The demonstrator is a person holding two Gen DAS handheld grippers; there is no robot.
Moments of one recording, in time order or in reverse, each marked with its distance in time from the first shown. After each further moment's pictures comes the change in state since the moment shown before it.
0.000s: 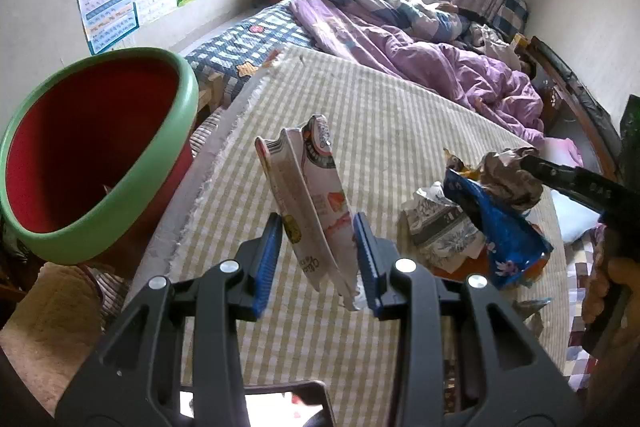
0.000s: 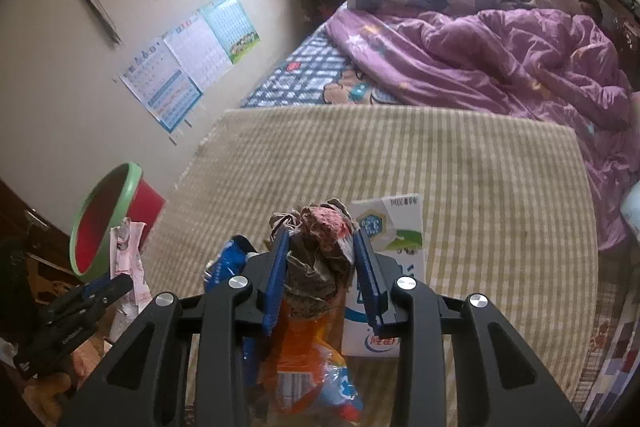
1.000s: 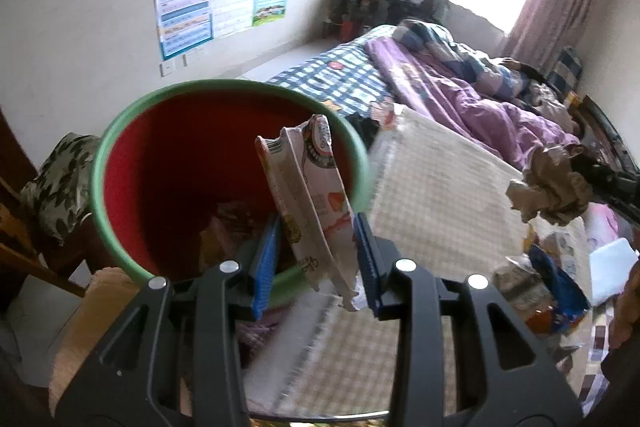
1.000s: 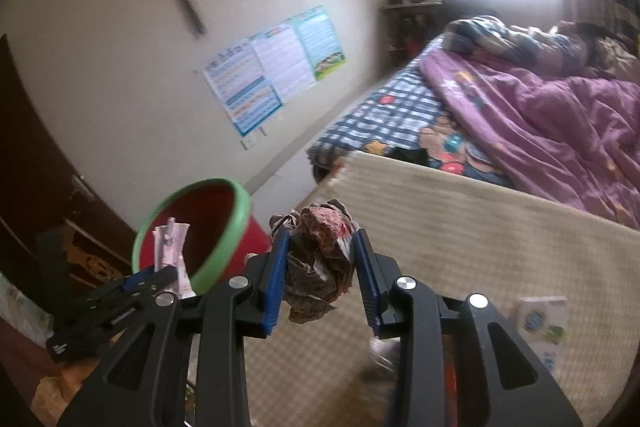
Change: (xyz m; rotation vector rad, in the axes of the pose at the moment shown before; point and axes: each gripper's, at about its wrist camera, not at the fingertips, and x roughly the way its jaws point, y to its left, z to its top) left arm -0.035 0.102 0.023 -0.162 -0.124 0.180; right arm 0.015 0.135 0.043 -0.212 -0.072 0.218
